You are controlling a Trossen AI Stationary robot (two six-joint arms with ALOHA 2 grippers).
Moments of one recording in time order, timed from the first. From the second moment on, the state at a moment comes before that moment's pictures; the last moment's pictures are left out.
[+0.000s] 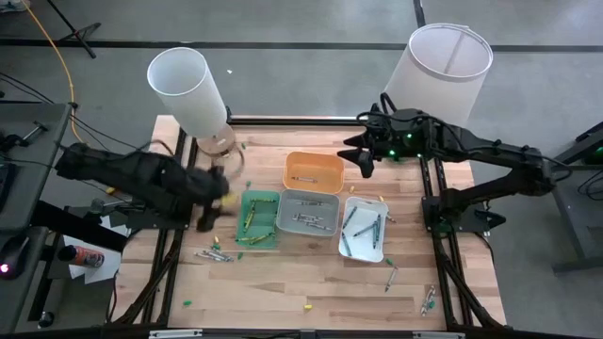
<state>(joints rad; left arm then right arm) -0.22 0.89 0.97 -0.90 -0.08 -0.19 -0.18 1.15 1.27 -0.53 0.02 0.43</state>
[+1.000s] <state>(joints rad) -1.04 1.15 0.47 -0.70 -0.10 -0.91 -0.18 1.22 1.27 -0.59 0.00 0.42</state>
